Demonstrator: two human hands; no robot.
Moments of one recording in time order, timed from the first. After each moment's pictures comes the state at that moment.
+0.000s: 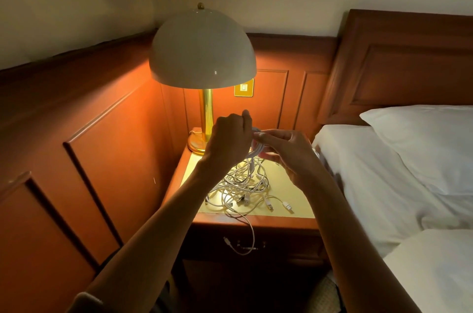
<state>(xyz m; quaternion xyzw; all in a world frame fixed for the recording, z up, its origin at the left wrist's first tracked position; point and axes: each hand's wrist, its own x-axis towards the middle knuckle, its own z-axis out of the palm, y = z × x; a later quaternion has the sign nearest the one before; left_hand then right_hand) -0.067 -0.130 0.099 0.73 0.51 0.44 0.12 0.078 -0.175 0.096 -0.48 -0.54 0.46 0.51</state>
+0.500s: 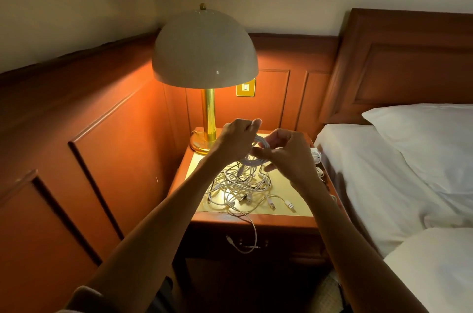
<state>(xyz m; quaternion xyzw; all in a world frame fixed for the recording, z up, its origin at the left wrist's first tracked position) -0.061 -0.123 0.099 0.75 0.54 0.30 0.22 0.077 -0.176 0.077 -0.52 -0.61 0.29 0.52</state>
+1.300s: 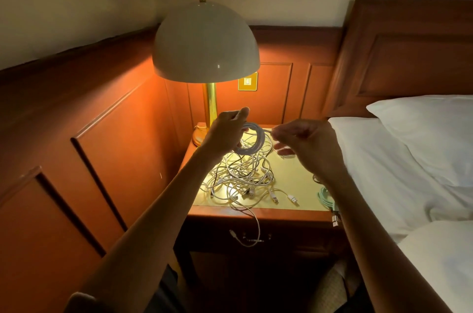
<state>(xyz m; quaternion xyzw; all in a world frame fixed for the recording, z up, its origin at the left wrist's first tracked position) -0.079 -0.122 0.090 0.68 0.47 0.44 0.36 0.102 -0.193 0.094 -0.49 -0.63 0.24 0.55</state>
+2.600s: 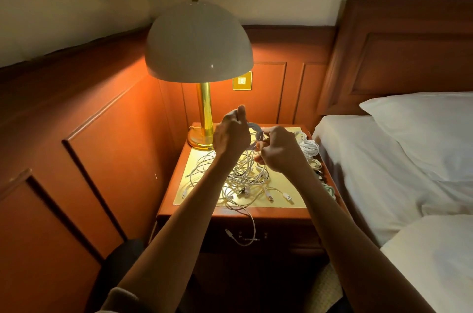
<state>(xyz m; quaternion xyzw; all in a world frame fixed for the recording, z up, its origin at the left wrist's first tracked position) -0.040 -0.098 0.061 0.63 0.59 0.48 0.18 0.071 -0.163 0.073 -0.62 -0.67 0.19 0.36</state>
